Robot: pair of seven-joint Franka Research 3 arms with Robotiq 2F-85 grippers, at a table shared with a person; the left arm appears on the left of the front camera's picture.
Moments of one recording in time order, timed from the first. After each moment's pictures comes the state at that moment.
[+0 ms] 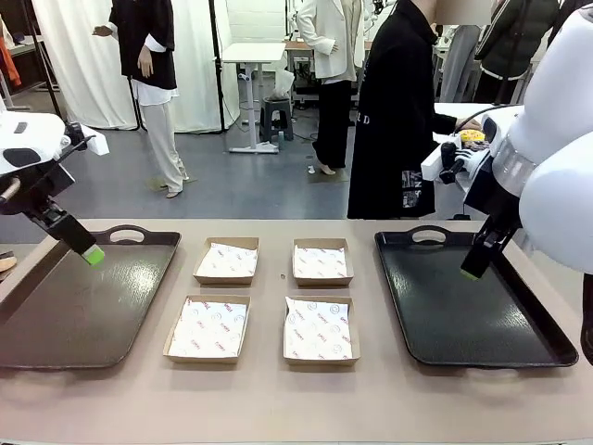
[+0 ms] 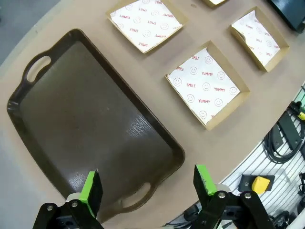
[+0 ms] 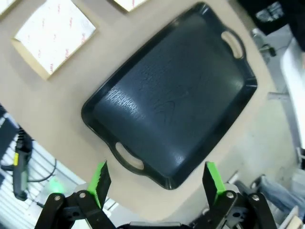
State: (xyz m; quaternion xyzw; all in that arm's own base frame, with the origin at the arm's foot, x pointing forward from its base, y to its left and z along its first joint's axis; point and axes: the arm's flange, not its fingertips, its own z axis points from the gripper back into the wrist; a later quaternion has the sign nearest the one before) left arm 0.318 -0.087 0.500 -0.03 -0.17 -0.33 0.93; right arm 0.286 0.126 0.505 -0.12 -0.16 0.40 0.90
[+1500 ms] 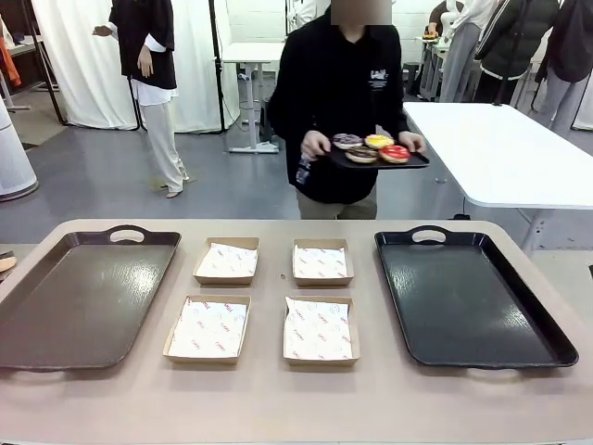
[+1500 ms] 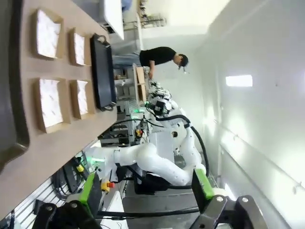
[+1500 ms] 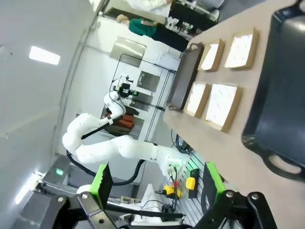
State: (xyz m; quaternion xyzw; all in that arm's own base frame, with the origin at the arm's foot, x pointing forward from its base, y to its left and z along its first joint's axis) left arm 0.288 0.149 0.446 -0.66 -0.09 0.02 0.74; right arm 0.246 -0.155 0.425 0.63 -0.18 0.06 0.75
